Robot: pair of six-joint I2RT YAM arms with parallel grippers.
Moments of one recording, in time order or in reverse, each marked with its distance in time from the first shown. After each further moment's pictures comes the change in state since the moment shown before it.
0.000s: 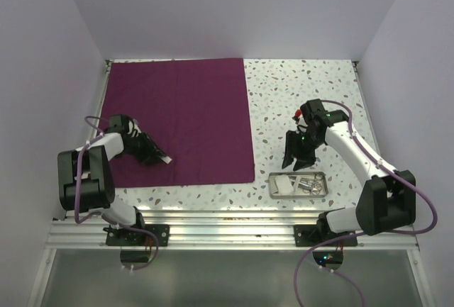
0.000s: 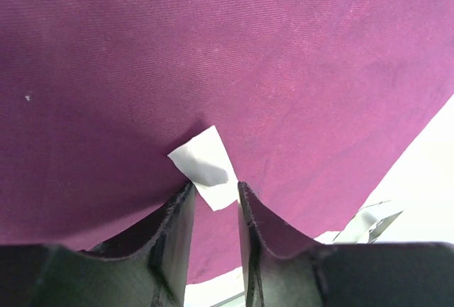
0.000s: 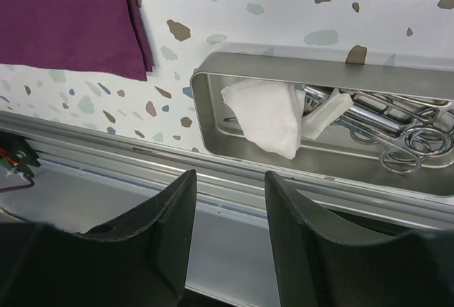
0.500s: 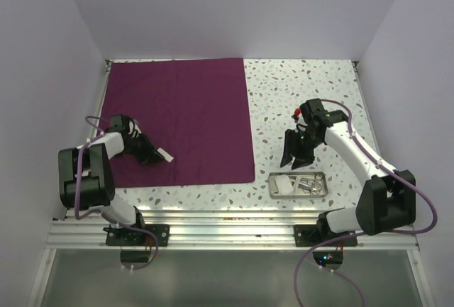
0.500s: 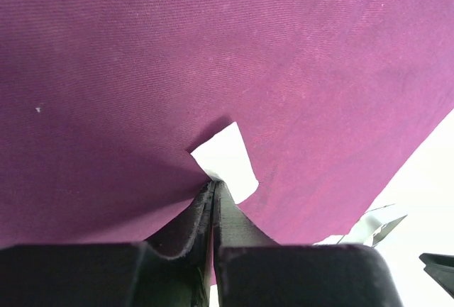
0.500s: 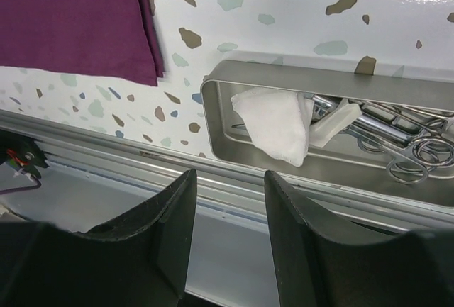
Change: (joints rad) left arm 0.000 0.020 0.002 0.011 -0.009 0.003; right arm 0.004 0.000 -0.002 0.028 -0.019 0.006
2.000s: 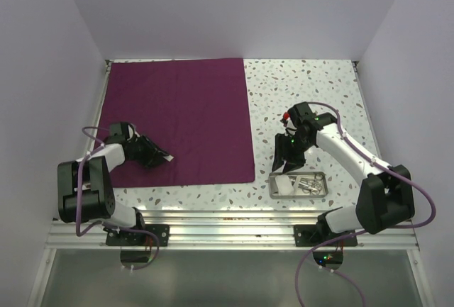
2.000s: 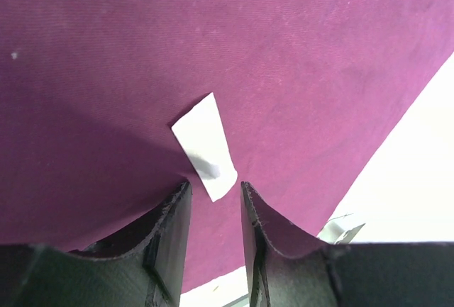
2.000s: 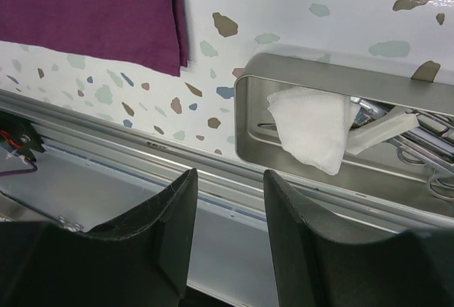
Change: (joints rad) left arm 0.000 -0.116 -0.140 0.154 0.033 -0.166; right arm 0.109 0.022 -0.024 0.053 -0.022 0.049
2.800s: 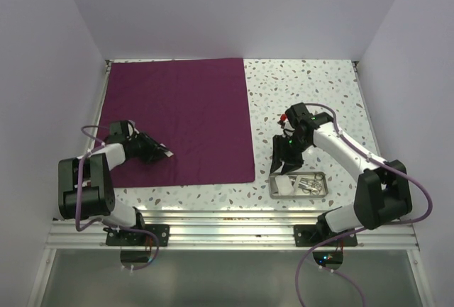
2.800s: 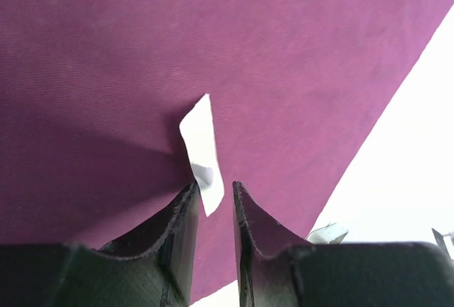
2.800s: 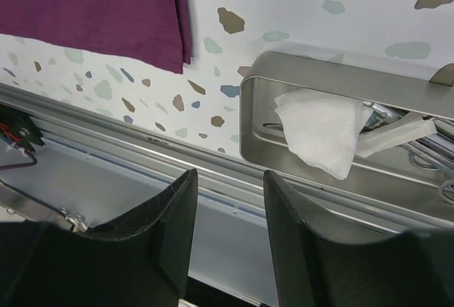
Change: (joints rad) left arm 0.000 0.036 -0.002 0.117 0.026 -0.055; right arm 0.011 0.034 -0.001 0.004 -0.022 -0.002
